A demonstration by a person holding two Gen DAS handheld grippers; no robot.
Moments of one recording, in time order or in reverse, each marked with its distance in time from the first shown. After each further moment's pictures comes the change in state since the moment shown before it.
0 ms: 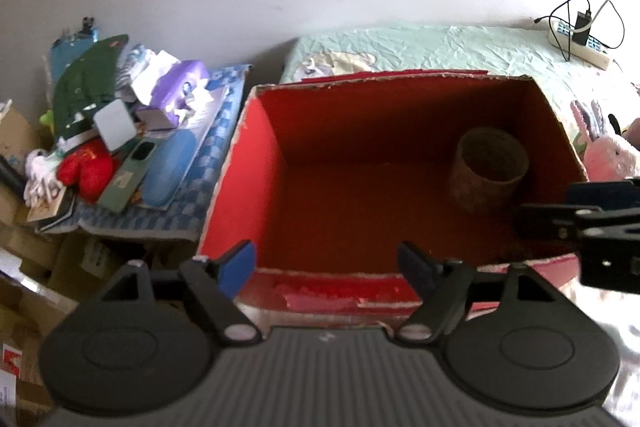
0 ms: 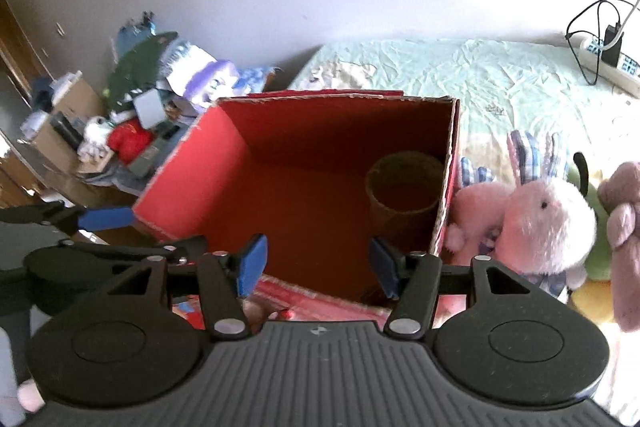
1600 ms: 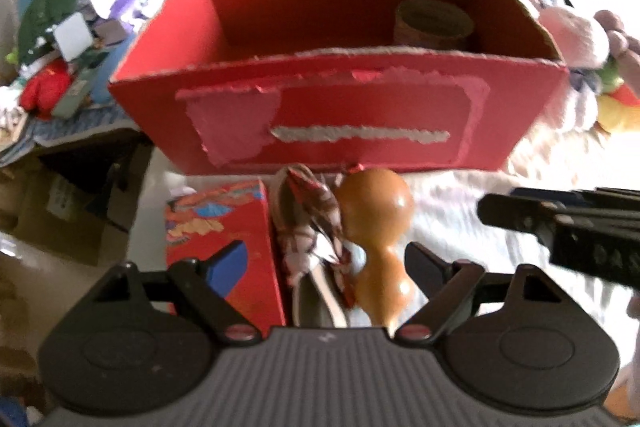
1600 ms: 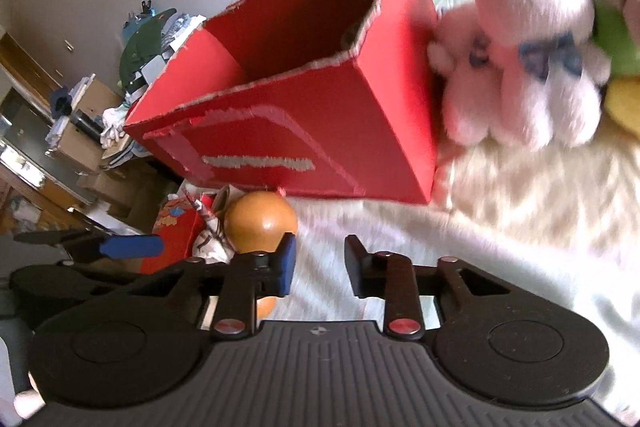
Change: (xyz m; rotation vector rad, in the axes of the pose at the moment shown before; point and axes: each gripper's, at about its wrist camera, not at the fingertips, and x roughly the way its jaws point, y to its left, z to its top) left arm 0.010 -0.040 -0.095 -0.003 0.177 -0.118; right arm 0.006 -0.045 -0.103 0.182 0.075 0.128
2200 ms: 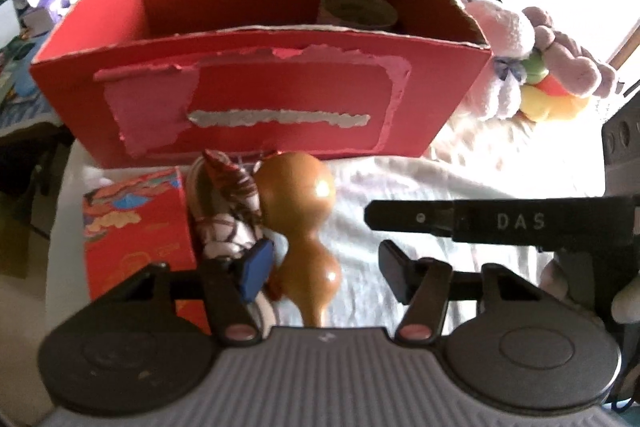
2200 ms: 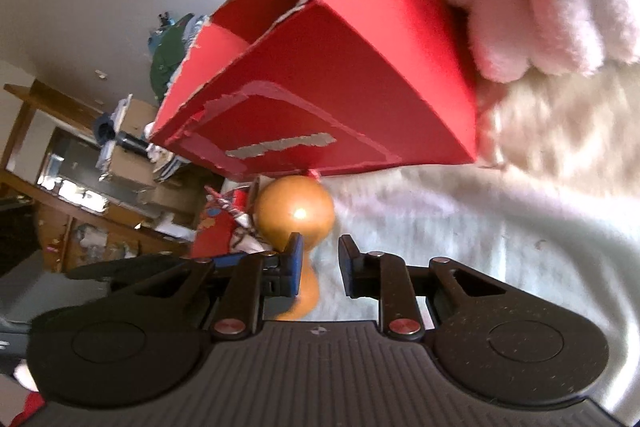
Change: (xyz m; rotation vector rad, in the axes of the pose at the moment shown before) left arm 0.009 -0.003 -0.007 0.021 -0.003 -0.256; right arm 0.012 -0.024 0.001 0.161 0.084 0.218
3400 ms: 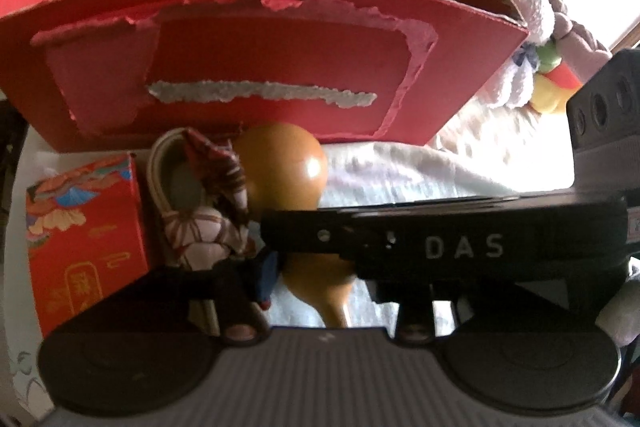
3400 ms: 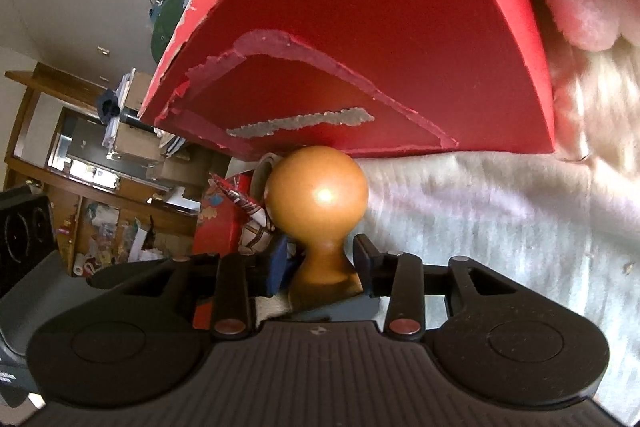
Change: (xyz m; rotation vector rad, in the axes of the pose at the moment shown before) left arm 0.041 0.008 0.007 -0.031 0.073 -0.063; right arm 0.034 0.004 0.010 0.024 0.109 0.031
